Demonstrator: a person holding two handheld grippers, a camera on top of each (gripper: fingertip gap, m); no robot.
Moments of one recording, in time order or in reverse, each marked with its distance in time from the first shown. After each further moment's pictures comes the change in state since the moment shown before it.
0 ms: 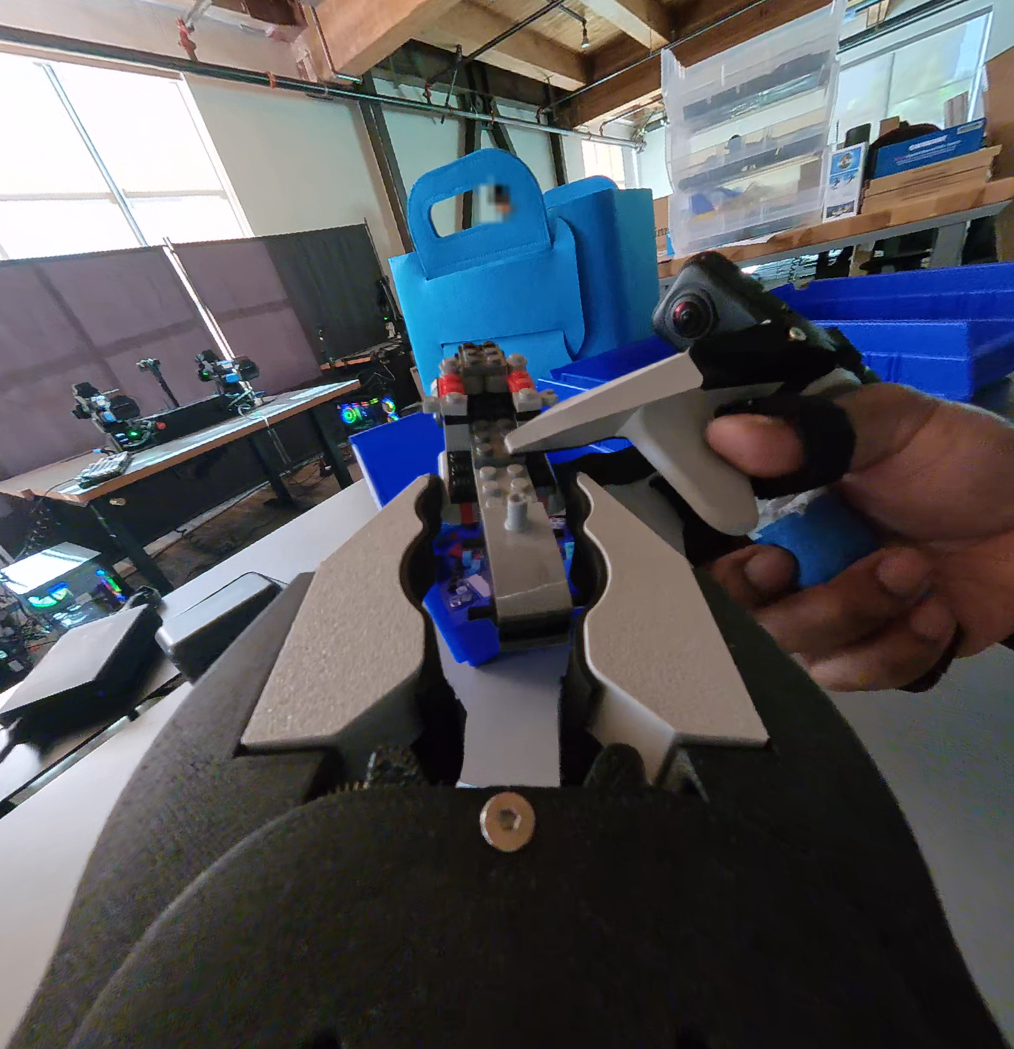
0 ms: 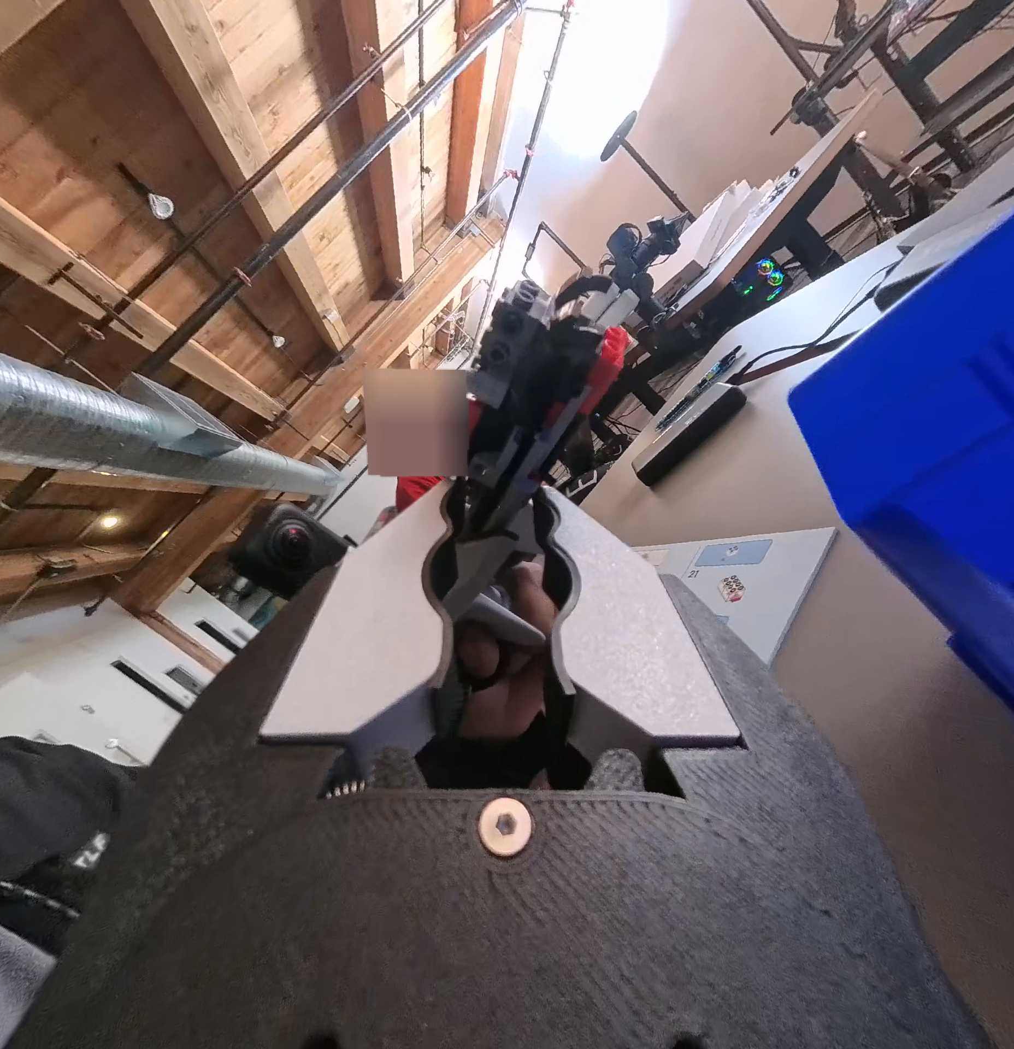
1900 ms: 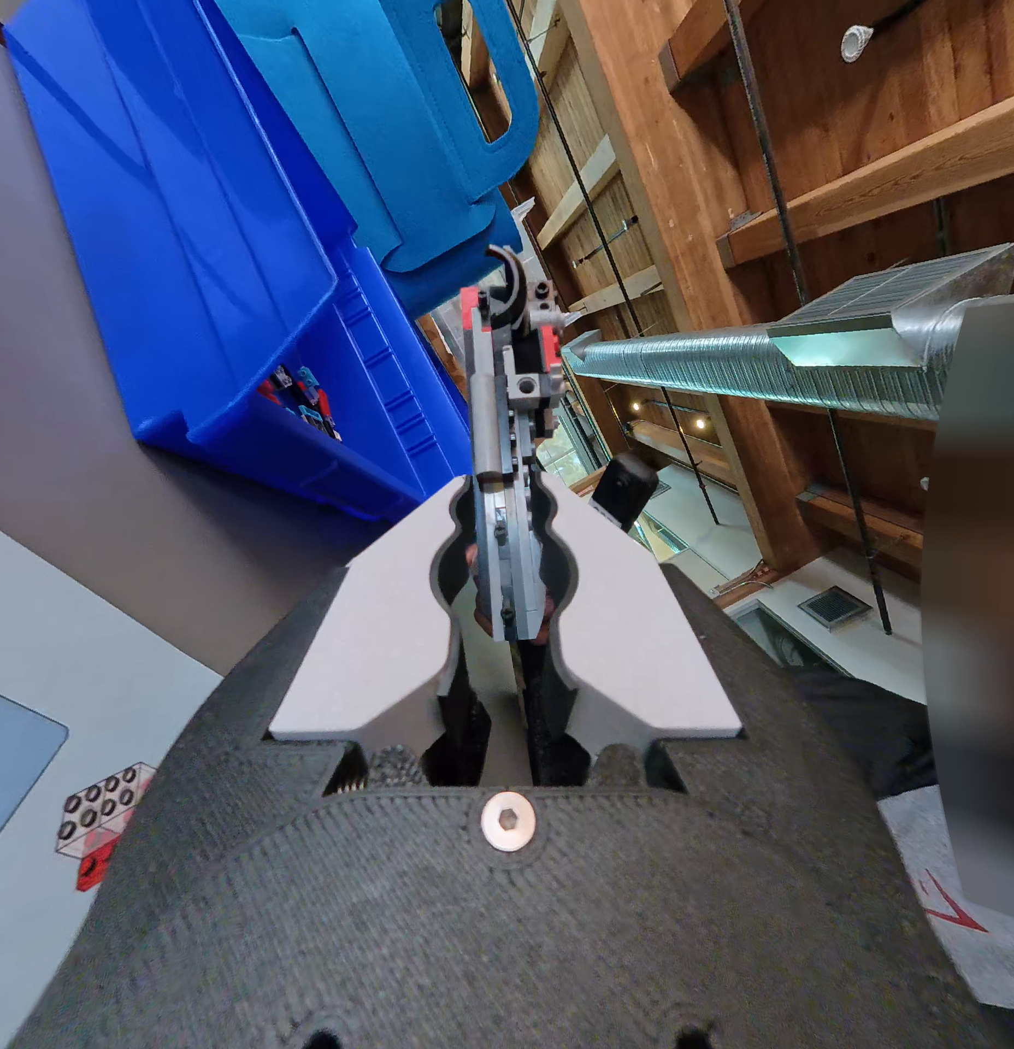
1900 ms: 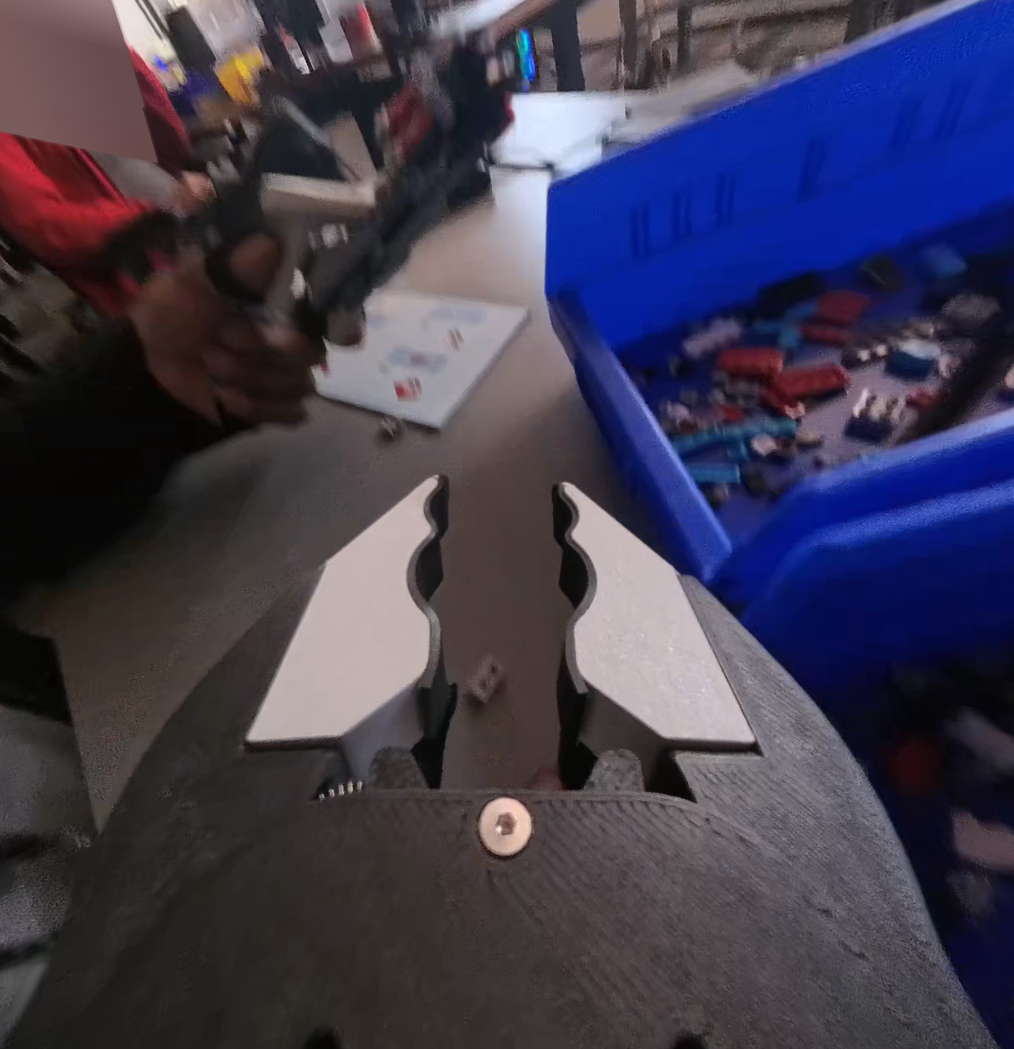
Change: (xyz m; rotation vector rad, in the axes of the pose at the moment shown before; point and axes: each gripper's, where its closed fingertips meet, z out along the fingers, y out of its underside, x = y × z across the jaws) left arm -0.004 0.031 -0.015 -0.038 0.449 -1.356; right arm 0.045 0.030 -0.142 -0.459 0.504 -0.535
